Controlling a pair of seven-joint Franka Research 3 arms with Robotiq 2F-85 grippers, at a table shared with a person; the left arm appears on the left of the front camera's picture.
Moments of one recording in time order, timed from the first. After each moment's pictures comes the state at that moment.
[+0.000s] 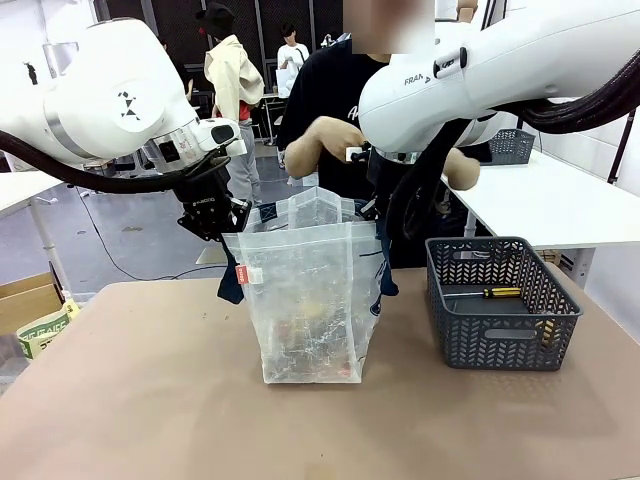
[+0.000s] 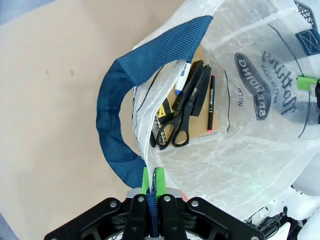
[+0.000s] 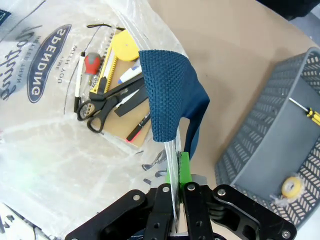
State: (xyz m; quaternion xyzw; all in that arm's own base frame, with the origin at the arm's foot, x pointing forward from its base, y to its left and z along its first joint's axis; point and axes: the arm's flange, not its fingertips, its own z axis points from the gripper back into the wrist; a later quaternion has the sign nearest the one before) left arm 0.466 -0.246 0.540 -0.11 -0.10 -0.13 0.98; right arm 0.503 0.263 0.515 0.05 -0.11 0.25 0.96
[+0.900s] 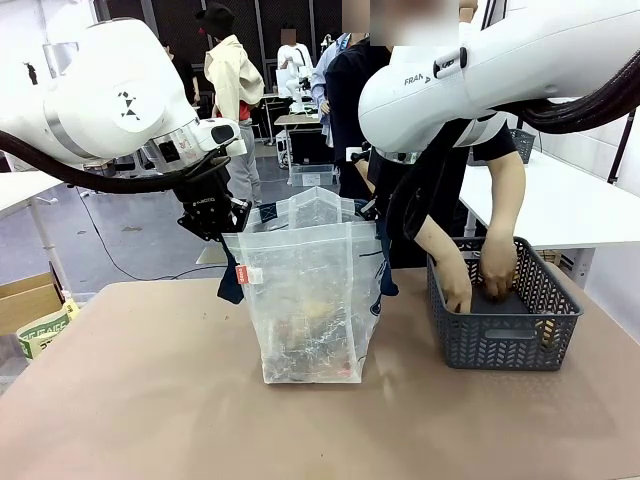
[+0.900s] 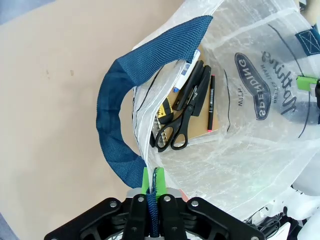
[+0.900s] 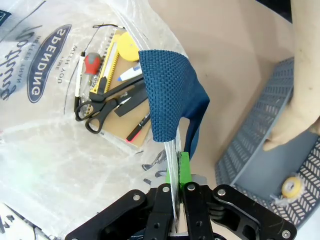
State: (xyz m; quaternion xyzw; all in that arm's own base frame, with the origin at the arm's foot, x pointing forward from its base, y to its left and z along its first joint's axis) left arm 0.466 -0.246 0.540 -0.11 -0.10 -0.13 0.98; right arm 0.503 0.263 0.515 0.05 -0.11 0.25 0.96
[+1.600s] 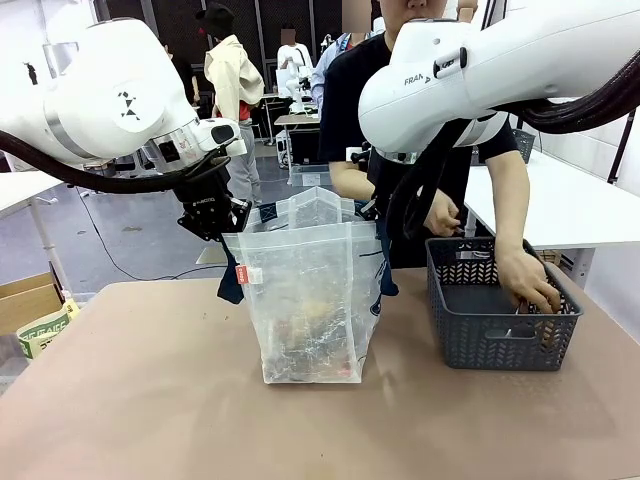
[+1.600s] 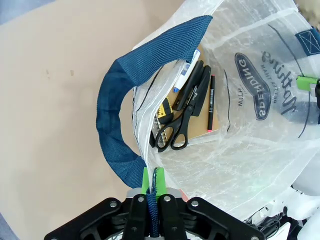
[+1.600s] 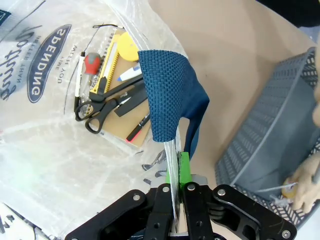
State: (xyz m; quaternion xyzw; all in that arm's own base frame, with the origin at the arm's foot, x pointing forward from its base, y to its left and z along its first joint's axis) left arm 0.466 -0.246 0.540 -0.11 -0.10 -0.13 0.98; right arm 0.503 0.263 0.515 0.05 -0.11 0.25 0.96
